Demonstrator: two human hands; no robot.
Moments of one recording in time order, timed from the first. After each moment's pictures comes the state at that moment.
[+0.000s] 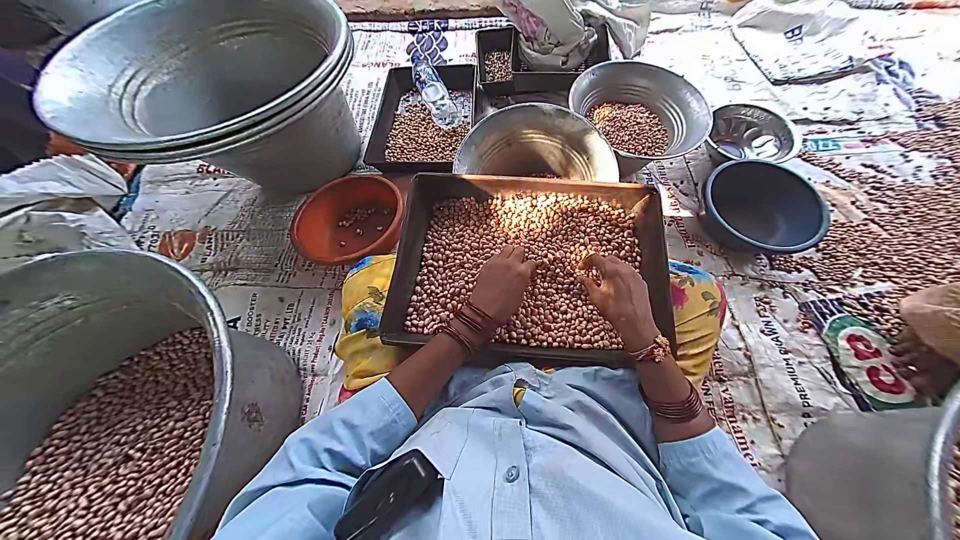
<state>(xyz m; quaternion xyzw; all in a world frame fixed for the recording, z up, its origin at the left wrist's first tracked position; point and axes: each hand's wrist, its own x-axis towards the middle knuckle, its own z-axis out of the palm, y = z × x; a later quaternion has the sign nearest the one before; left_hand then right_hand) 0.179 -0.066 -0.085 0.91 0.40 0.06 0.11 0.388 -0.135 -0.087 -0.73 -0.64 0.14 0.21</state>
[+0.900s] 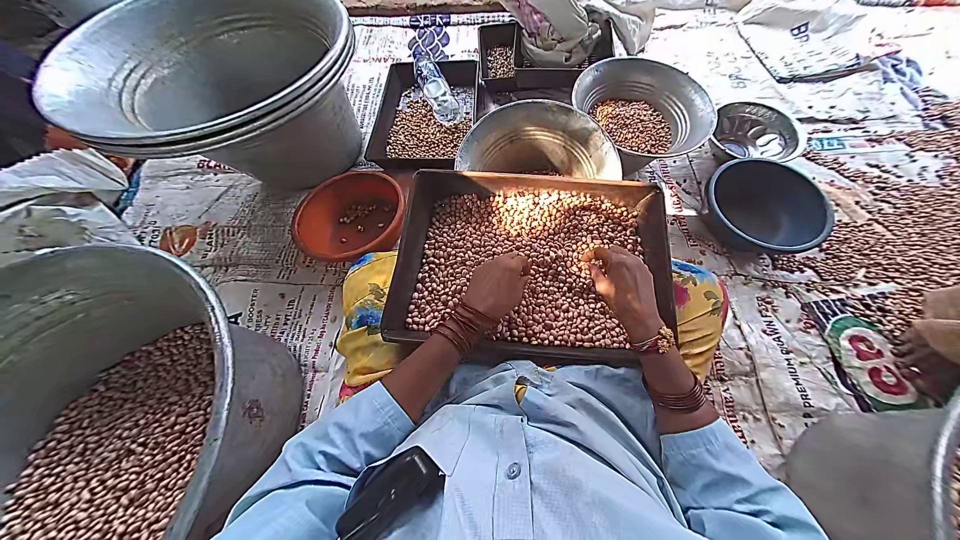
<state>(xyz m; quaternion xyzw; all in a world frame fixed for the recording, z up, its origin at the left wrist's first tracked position) 0.168 -0.066 -0.076 0.84 0.47 0.06 0.25 0.391 -0.129 -0.081 -0.72 -0.65 0.11 0.23</state>
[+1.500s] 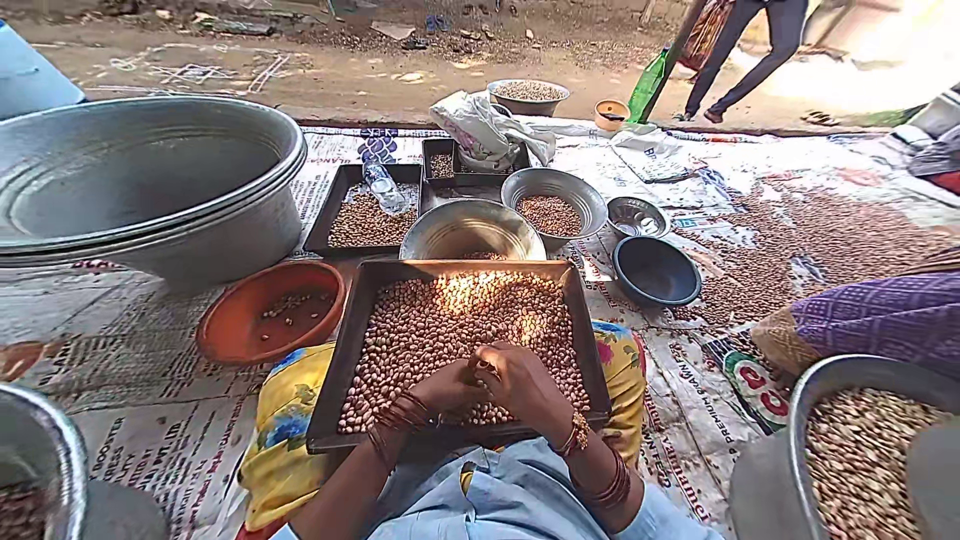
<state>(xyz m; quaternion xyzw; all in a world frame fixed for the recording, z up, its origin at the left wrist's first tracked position) 0.160 -0.077 -0.077 0.69 0.34 0.02 0.64 0.324 -0.150 -0.033 -0.58 -0.75 0.23 0.21</state>
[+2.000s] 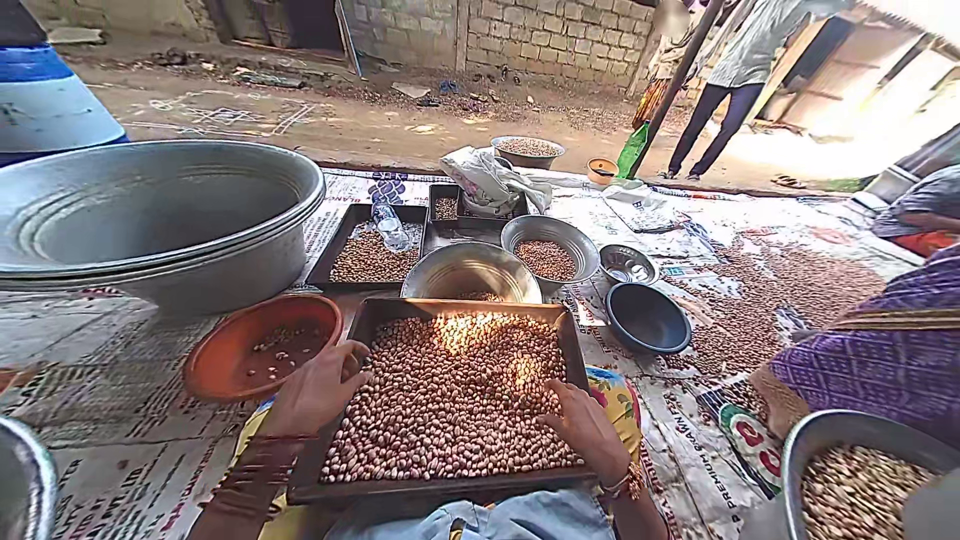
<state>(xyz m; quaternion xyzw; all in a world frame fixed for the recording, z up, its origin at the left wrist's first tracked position) 0.038 -0.027 -0.032 0.75 0.60 0.16 0.21 0.405 -0.170 -0.025 -0.77 -0.58 0.25 0.02</state>
